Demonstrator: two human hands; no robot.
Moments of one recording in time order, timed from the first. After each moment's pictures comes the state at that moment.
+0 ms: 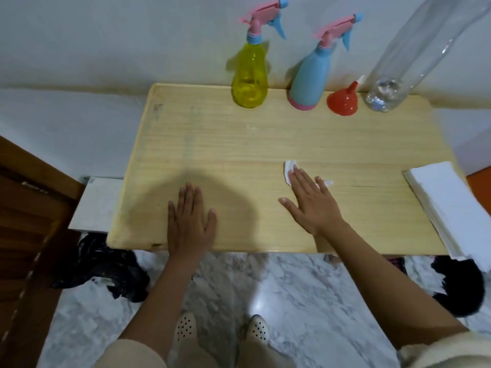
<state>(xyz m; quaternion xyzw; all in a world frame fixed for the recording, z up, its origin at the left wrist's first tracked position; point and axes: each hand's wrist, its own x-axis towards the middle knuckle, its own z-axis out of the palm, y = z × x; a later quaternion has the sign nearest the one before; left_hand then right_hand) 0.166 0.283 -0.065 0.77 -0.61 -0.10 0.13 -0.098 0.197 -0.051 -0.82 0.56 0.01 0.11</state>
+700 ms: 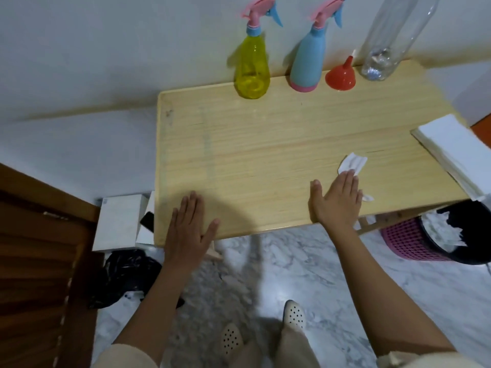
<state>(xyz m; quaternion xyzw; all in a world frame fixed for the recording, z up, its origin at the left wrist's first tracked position) 0.263 0.322 -0.061 0.68 -0.72 -0.14 0.10 -0.036 0.269 -0.047 -0.49 0.84 -0.14 0.17</state>
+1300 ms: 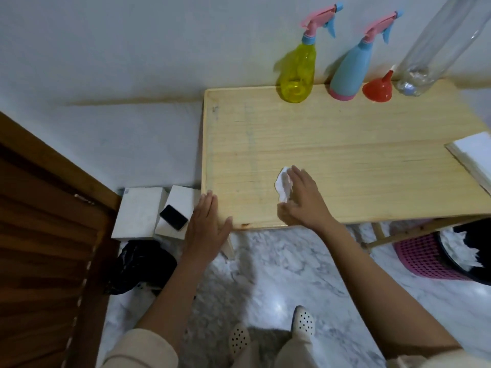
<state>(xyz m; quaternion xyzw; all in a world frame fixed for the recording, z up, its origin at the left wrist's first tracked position) 0.318 0.343 -0.058 0.69 -0.68 -0.18 0.16 0.078 0.275 -0.020 -0.75 0.59 -0.16 0.27</state>
